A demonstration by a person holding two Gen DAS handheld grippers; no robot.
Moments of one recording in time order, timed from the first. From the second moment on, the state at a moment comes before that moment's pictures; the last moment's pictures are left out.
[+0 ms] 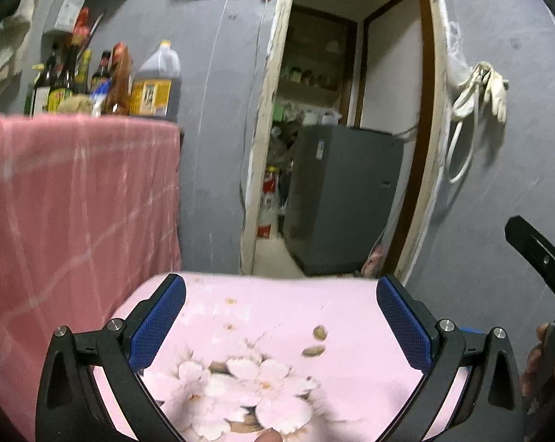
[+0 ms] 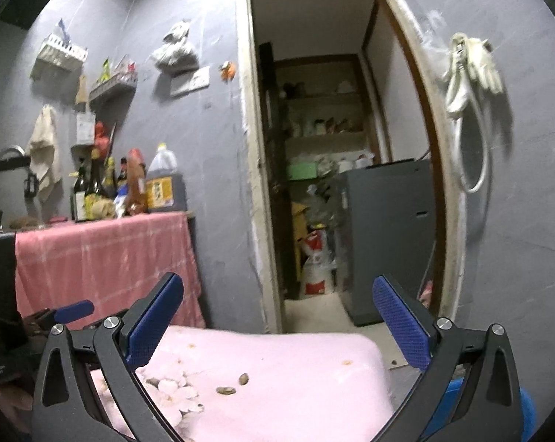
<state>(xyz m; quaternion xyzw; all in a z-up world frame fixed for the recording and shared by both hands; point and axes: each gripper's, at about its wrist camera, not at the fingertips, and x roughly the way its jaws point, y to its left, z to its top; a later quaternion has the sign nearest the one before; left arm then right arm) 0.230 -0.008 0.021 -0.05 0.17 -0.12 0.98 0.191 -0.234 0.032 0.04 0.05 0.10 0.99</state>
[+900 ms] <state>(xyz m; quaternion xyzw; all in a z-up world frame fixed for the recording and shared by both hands) 0.327 -0.047 -0.075 -0.02 0.41 -0.21 0.89 0.291 -0.233 -0.059 0.03 0.27 0.12 0.95</state>
